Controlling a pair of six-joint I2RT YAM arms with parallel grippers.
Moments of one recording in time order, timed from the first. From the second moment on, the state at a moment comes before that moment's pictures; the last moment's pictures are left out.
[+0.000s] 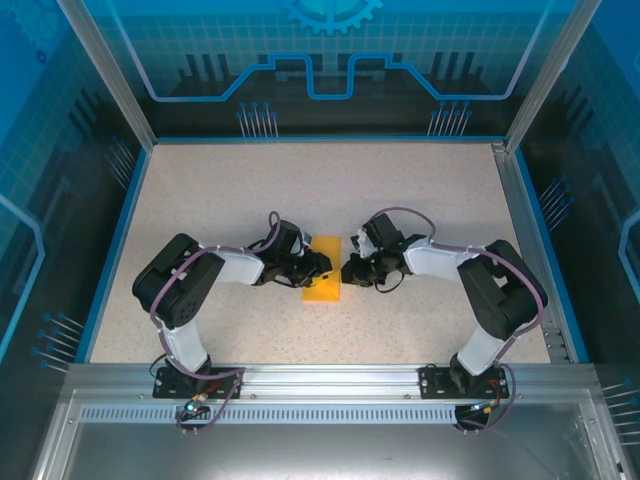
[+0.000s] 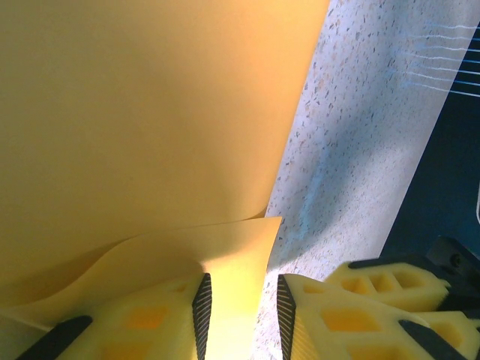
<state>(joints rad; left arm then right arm) -0.53 1.80 0.75 0.21 0.58 -1.11 0.56 1.68 0.85 -0.27 -0.54 0.63</state>
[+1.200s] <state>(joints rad) -0.53 1.80 0.75 0.19 0.57 -1.11 0.63 1.78 0.82 -0.12 -0.58 0.74</state>
